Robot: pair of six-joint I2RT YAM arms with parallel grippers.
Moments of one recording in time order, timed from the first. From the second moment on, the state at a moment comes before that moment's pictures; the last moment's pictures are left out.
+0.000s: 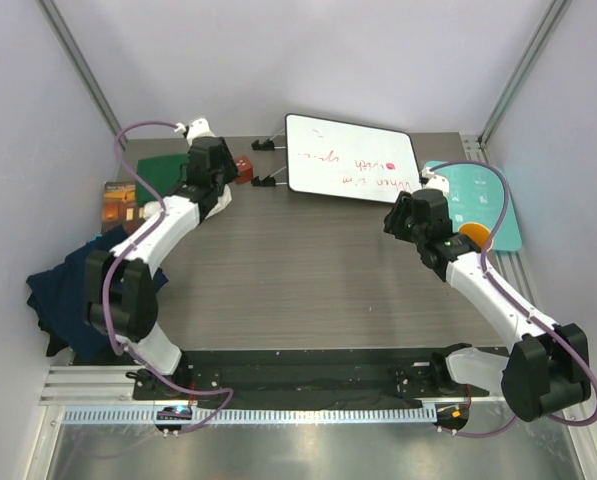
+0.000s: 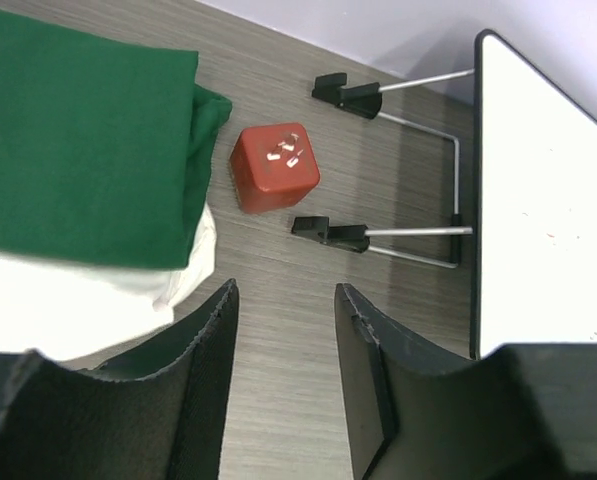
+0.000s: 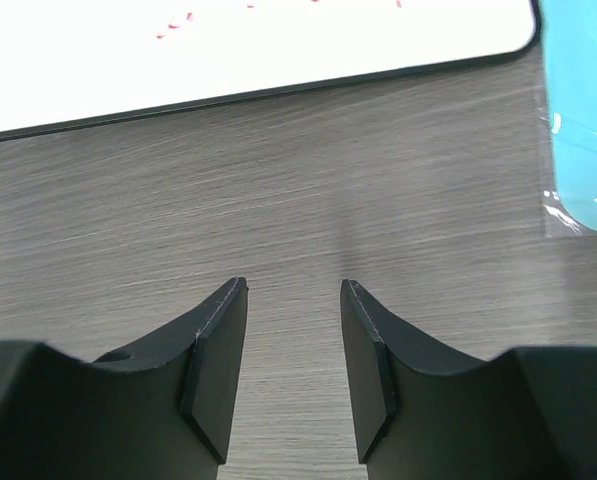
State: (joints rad) left arm -0.29 1.67 1.31 -0.06 -0.30 -0.45; right arm 0.29 1.17 0.81 -0.21 0.19 0.47
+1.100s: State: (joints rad) left arm -0.28 0.99 1.14 -0.91 -0.67 -0.63; right arm 0.71 1.24 0.52 0.23 -0.39 0.65
